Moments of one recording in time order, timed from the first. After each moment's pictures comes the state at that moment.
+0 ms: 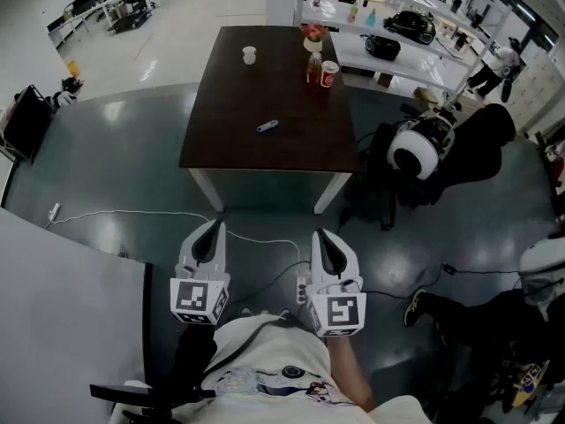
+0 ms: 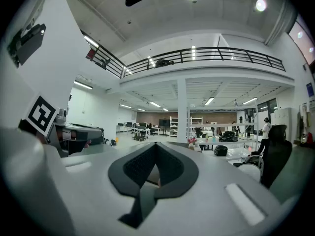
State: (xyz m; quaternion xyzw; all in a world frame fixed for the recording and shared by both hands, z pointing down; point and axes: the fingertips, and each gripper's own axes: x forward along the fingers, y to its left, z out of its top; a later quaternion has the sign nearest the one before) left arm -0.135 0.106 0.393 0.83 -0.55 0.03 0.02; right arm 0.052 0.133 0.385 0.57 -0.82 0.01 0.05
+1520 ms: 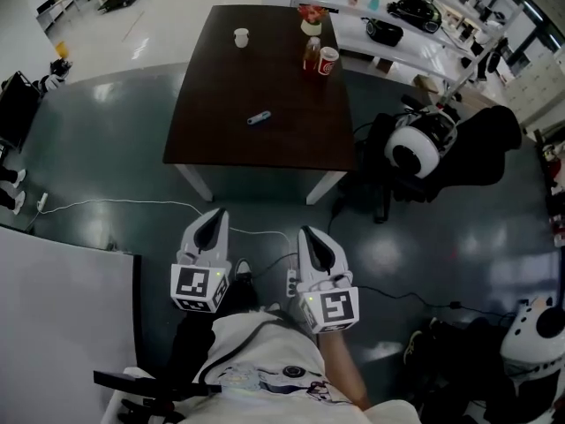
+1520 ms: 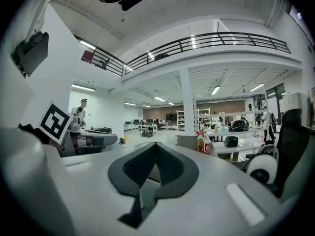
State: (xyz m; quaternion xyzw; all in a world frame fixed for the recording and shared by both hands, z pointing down) left arm -0.107 0.038 0.429 0.84 -0.53 0.05 0.07; right arm 0.047 0.080 0.410 0.54 -0.84 0.06 0.05
